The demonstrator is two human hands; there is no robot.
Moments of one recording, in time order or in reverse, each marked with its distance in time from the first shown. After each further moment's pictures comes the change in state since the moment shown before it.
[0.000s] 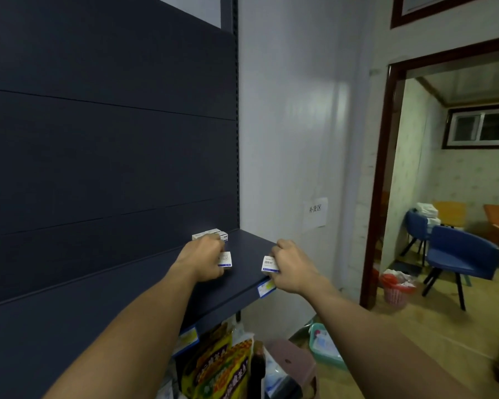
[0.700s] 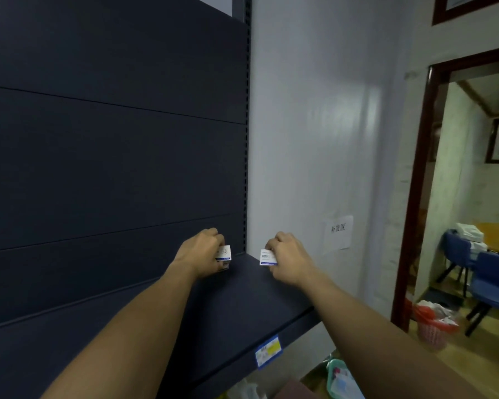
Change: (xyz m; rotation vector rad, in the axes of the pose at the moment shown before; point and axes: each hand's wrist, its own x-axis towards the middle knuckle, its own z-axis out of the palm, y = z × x) left_hand 0.141 -0.049 0.045 -0.021 0.099 -0.110; right_hand 0.162 0.067 0.047 0.069 0.050 -0.088
